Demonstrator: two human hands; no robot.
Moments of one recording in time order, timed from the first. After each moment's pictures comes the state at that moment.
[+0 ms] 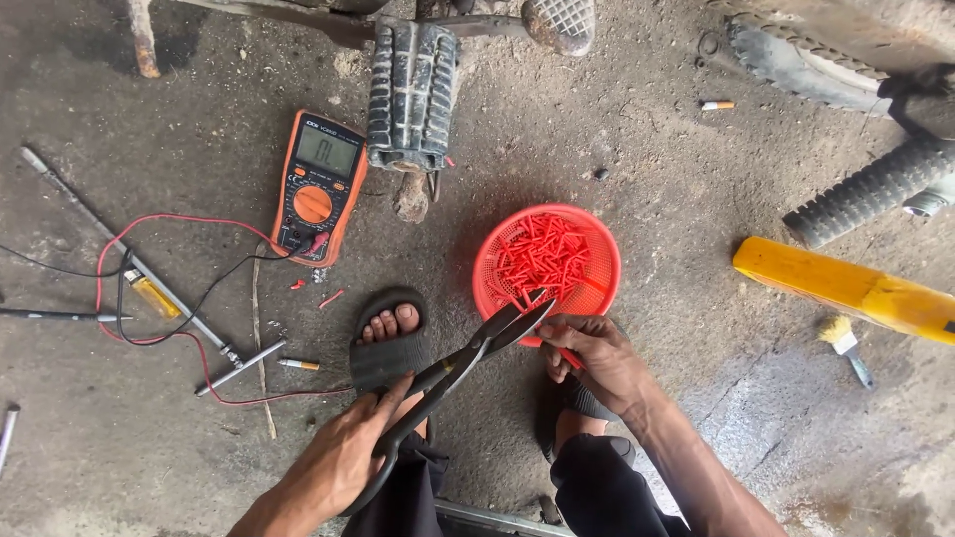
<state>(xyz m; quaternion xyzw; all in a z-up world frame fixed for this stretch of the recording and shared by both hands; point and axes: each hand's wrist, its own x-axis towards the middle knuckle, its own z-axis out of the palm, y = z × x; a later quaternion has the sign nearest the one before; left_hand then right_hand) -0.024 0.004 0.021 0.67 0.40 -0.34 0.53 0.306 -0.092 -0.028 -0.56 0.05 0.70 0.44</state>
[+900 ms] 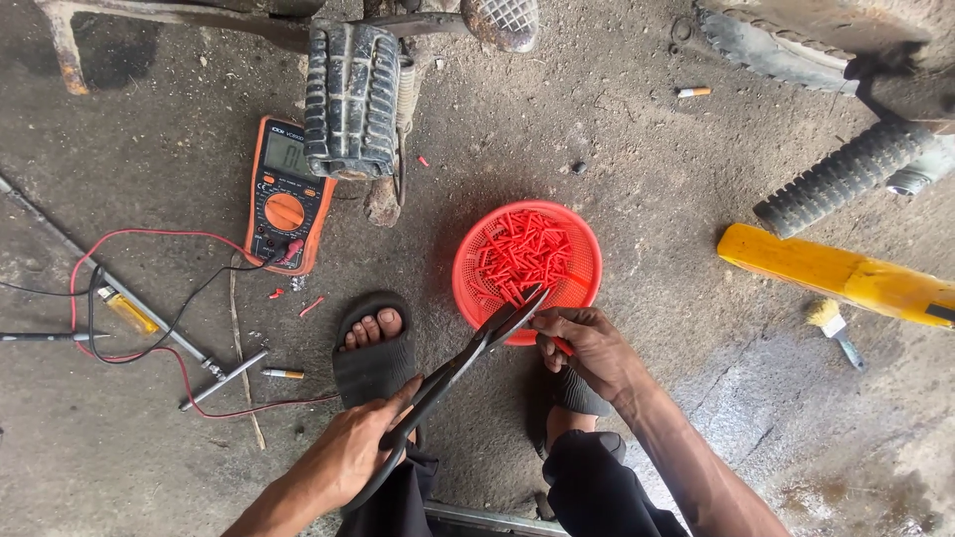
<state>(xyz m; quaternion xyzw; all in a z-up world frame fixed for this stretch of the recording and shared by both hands) 0.010 0.006 0.003 0.63 0.39 -0.34 0.58 0.328 -0.104 -0.047 -0.55 0.07 0.71 0.44</state>
